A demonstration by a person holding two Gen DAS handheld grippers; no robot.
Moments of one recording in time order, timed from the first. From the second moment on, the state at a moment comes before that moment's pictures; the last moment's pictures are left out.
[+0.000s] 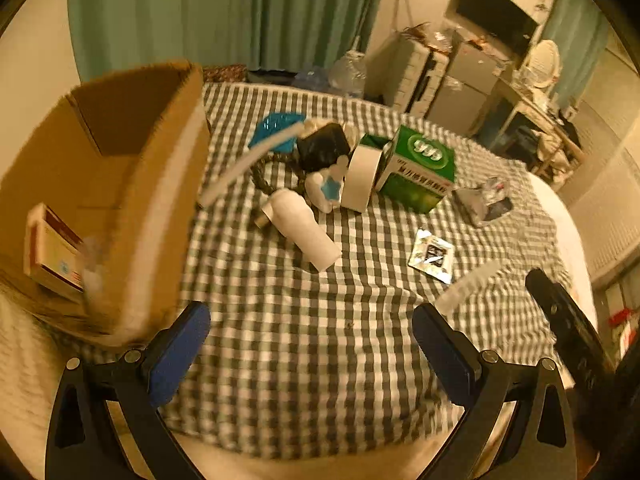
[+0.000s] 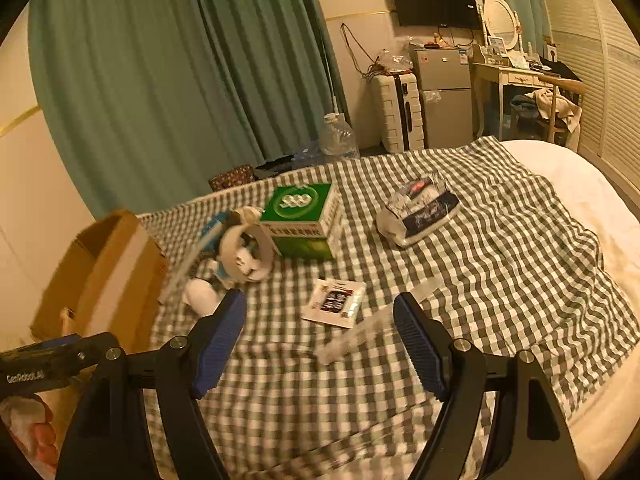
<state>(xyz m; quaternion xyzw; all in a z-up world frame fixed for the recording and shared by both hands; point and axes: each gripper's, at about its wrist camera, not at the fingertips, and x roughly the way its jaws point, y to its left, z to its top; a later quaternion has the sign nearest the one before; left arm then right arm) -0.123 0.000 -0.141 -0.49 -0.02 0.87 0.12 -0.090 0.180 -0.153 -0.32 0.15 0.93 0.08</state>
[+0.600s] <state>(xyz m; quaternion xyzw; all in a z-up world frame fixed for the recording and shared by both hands) -0.218 0.040 -0.244 -0.51 -0.03 0.86 0.01 -0.182 0.203 -0.240 -0.36 0.10 0.93 0.02</state>
